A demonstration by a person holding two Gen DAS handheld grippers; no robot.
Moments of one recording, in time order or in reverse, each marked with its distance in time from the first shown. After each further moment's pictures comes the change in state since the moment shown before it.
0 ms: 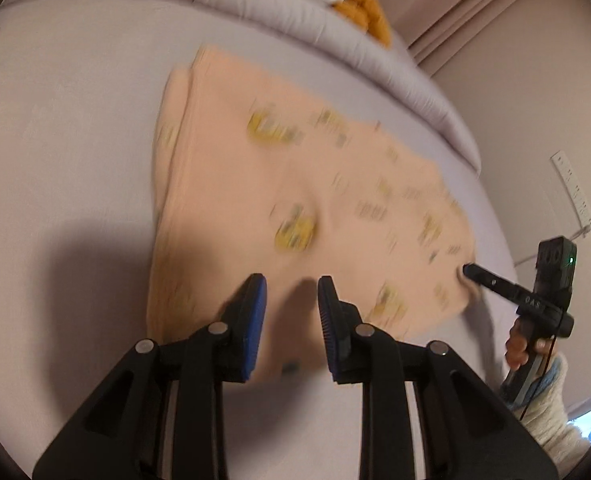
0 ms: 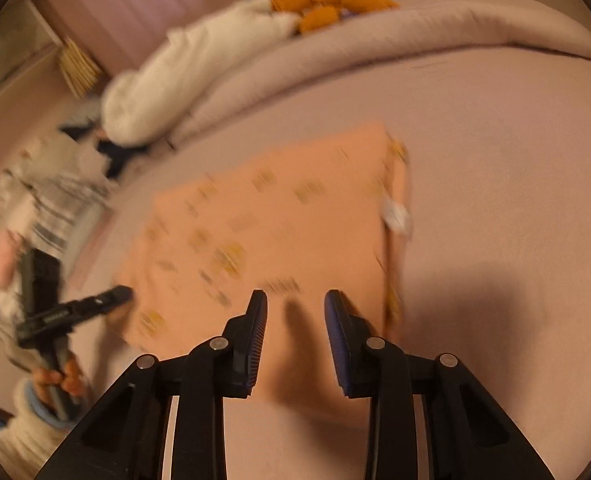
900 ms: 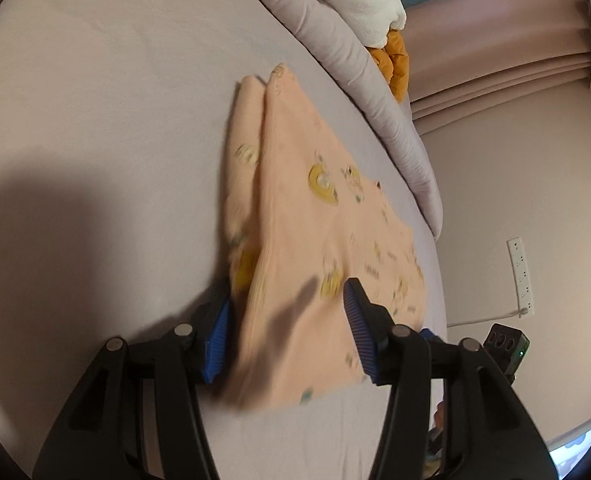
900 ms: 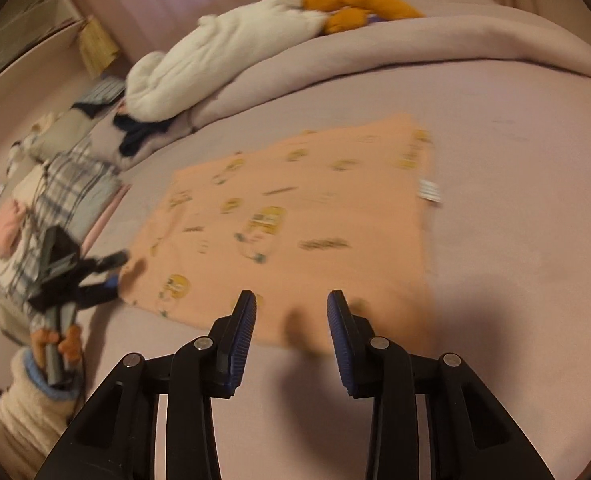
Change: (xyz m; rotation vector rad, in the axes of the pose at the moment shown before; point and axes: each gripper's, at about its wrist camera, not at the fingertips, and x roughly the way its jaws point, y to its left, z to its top) left arm 0.001 0.039 0.034 -0.309 -0.054 -0.218; right arm 0.001 0.046 -0.003 -0.094 -0.040 0.076
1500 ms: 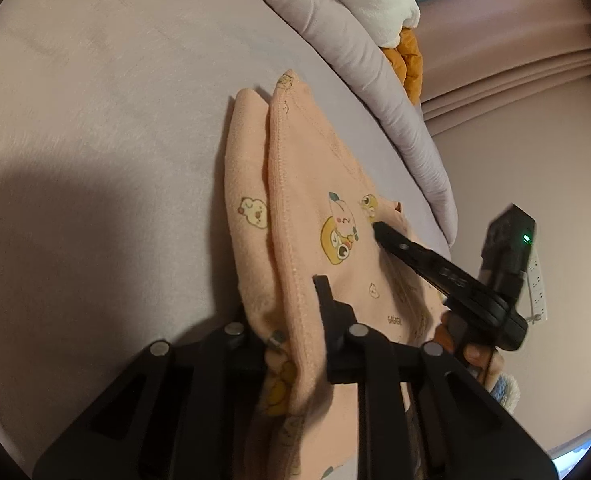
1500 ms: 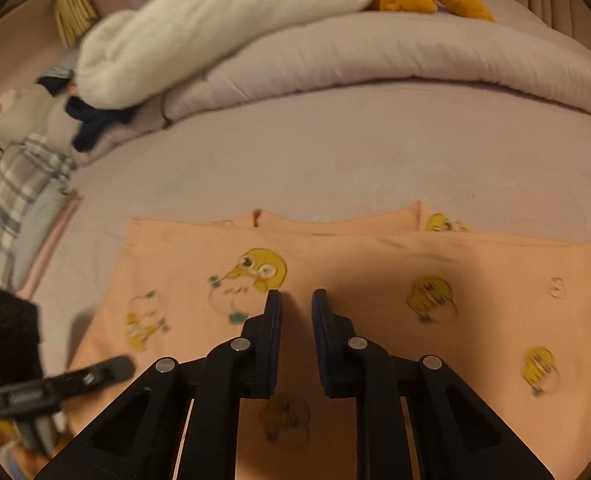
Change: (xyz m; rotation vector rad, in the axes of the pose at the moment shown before) left arm 0.015 0.009 0.020 0.027 -0.004 0.040; right arm 0.144 0.059 0.095 -0.053 0.089 -0.181
